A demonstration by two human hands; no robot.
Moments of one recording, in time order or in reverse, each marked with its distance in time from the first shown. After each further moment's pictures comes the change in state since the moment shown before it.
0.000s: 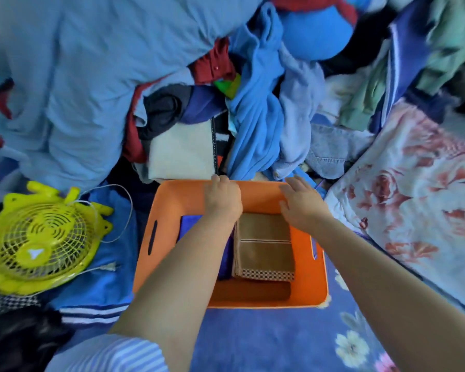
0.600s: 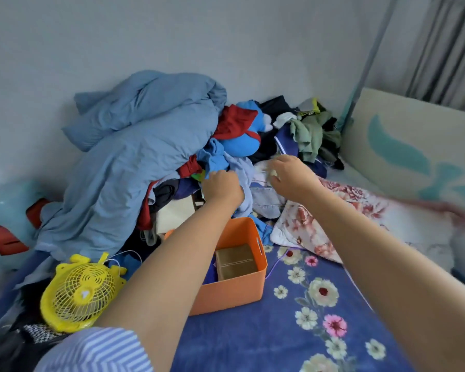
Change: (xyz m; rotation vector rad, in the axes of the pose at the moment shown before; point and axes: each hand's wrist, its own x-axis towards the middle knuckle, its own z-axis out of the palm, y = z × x) left_hand -0.274 0.041 -0.255 -0.145 0.372 0.150; right_hand -0.298 -0.067 -0.236 -0.058 0.498 0.006
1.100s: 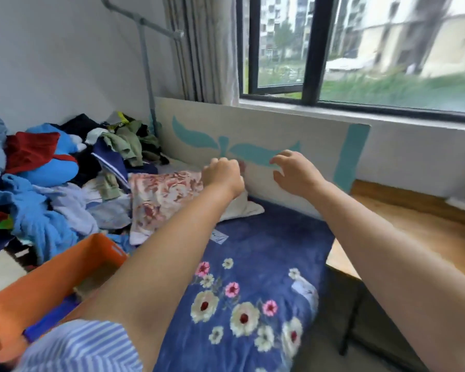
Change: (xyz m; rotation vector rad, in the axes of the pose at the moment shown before) left_hand -0.257 0.228 -0.070 -0.193 -0.006 0.857; right_hand -0.393 0.045 -0.146 -0.211 0.211 0.769
